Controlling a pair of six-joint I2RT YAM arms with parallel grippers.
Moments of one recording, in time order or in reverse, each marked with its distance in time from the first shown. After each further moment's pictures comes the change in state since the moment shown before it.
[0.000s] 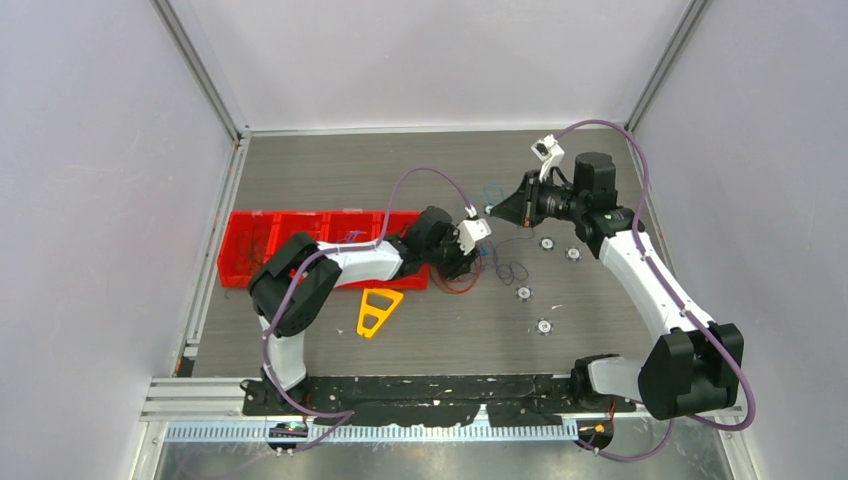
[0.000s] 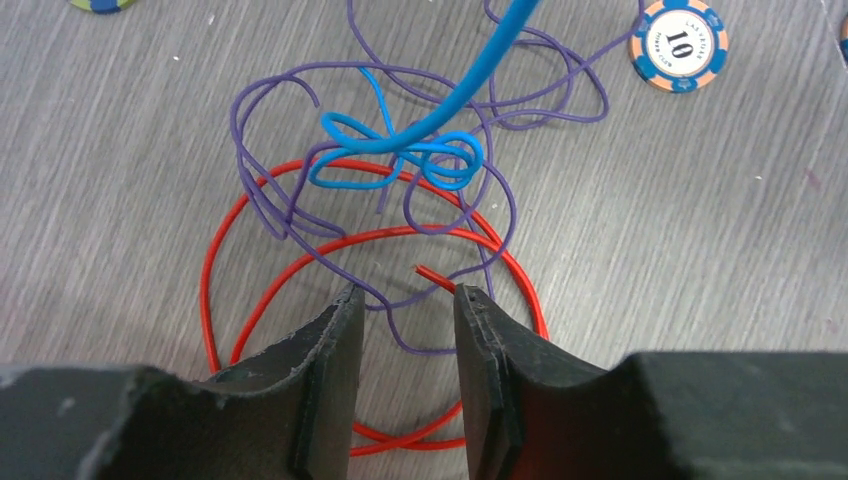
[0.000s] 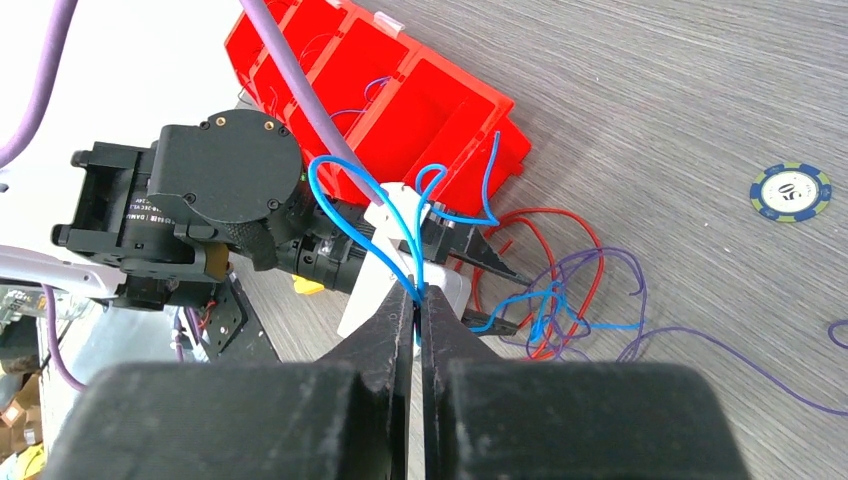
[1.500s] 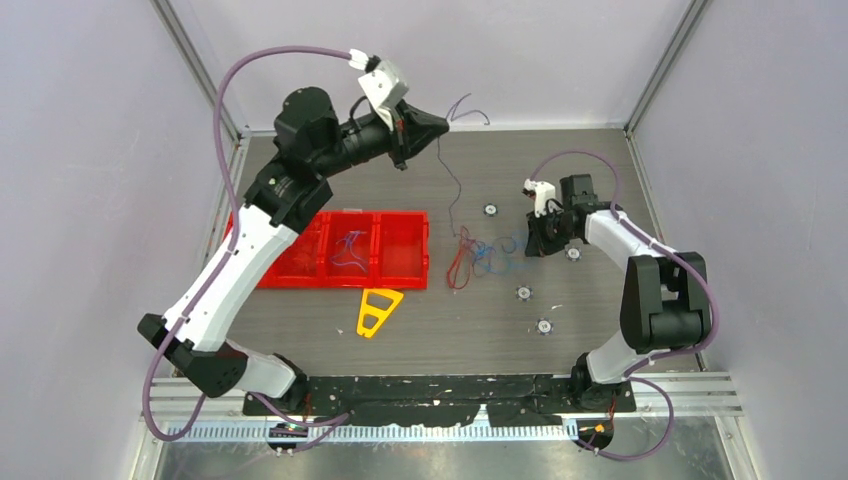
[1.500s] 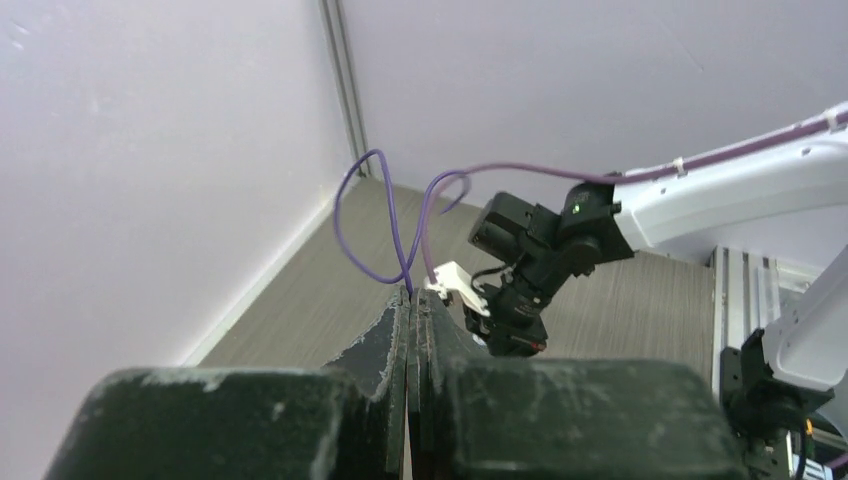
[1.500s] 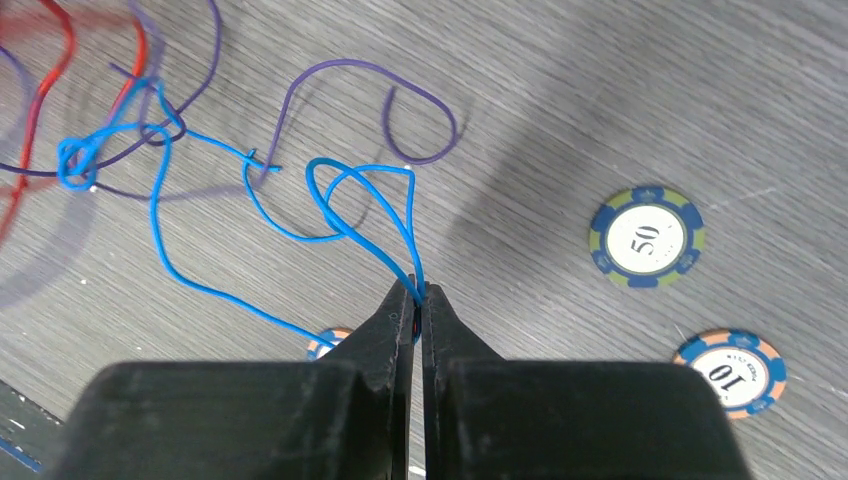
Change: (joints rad) left arm 0.184 -0.470 0.627 -0.354 0.196 -0.191; right arm -0.080 0.318 -0.026 -0.281 0.391 -0.512
